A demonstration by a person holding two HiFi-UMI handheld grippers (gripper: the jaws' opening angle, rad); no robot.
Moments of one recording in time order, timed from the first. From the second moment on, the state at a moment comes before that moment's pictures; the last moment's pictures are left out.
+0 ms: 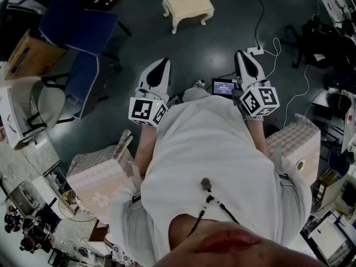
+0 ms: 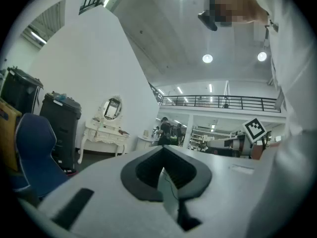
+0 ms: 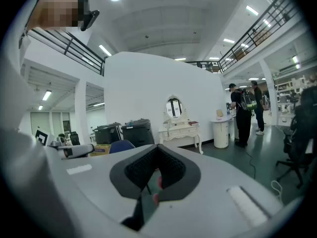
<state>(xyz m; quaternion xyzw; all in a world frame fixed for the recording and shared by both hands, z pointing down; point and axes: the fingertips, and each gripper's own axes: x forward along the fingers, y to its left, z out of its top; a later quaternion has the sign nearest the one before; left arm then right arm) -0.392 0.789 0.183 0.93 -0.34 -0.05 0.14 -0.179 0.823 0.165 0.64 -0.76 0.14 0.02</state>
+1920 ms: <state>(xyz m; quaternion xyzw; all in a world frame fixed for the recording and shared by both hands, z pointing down) -0.135 0.774 0.216 0.91 -0.38 0.00 0.16 0.093 0.823 0.200 0.63 -0.76 0.16 -0.01</state>
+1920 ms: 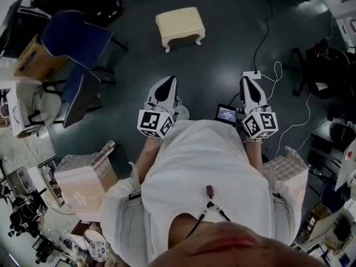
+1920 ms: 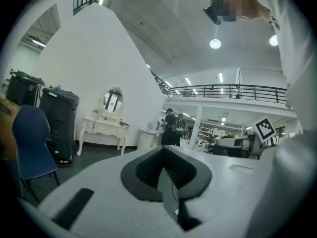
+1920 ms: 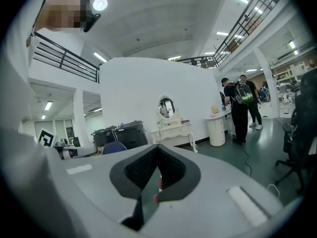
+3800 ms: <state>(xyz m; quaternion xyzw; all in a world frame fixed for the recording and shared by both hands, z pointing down) -0.040 0.415 0.253 0.82 -0.54 0.02 0.17 0.243 0.327 0.268 0.47 -0.86 0.20 0.05</state>
